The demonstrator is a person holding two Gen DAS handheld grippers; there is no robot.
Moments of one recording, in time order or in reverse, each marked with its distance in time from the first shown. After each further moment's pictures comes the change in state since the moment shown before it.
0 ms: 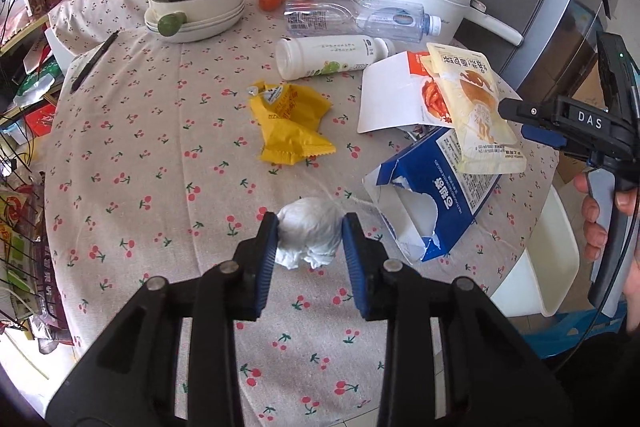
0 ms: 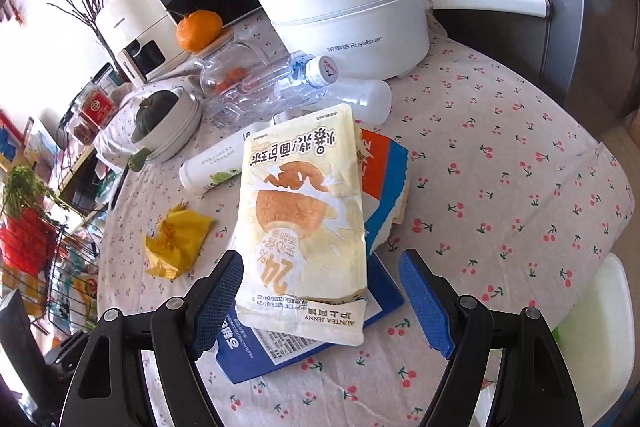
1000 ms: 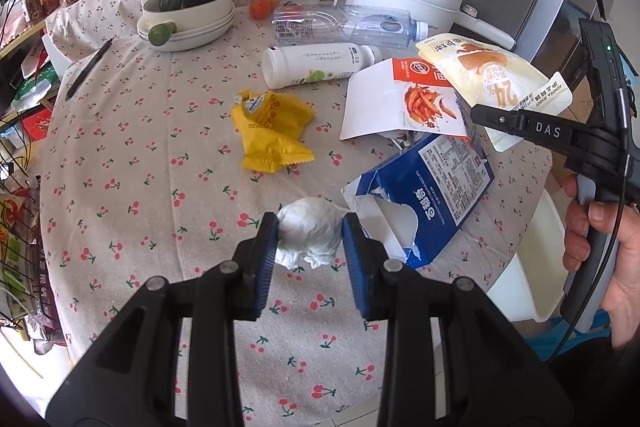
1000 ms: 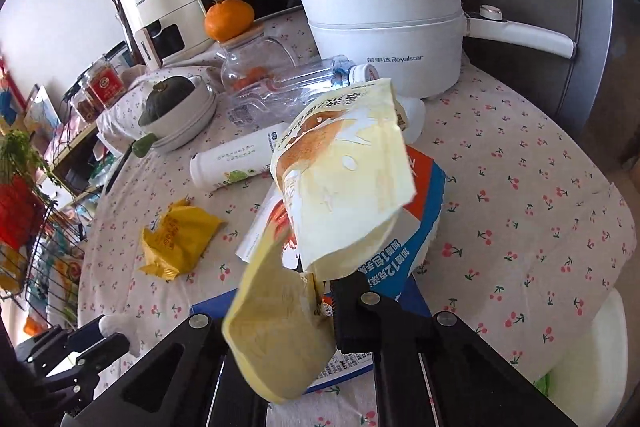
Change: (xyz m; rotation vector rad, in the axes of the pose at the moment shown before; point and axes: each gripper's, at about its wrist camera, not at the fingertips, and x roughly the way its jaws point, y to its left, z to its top) left arm -0.006 -0.016 0.002 0.001 -0.031 -0.019; right arm 0.008 0.027 -0.004 -0.106 -0.065 -0.010
